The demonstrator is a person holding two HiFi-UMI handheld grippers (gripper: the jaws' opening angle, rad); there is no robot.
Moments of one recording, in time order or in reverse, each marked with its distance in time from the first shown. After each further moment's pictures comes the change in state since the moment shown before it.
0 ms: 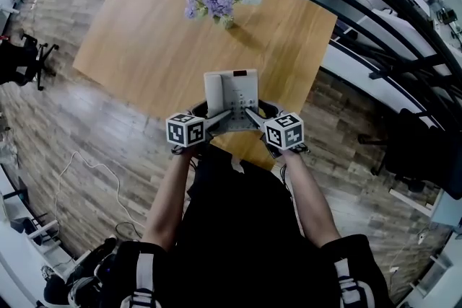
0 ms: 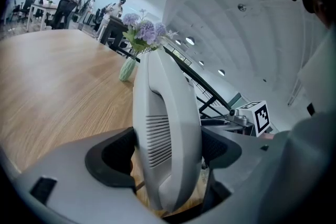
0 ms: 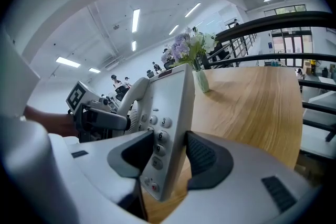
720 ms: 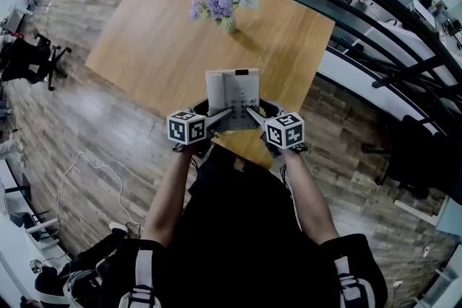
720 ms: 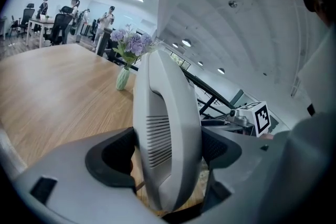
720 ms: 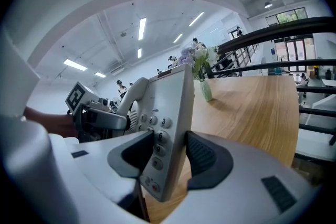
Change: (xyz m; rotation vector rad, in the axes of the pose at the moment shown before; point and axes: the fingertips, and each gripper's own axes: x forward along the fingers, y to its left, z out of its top) left arm -0.022 -0.037 0.005 0.080 -0.047 0.045; right arm -0.033 0.018 0.007 -0.033 -0.091 0.033
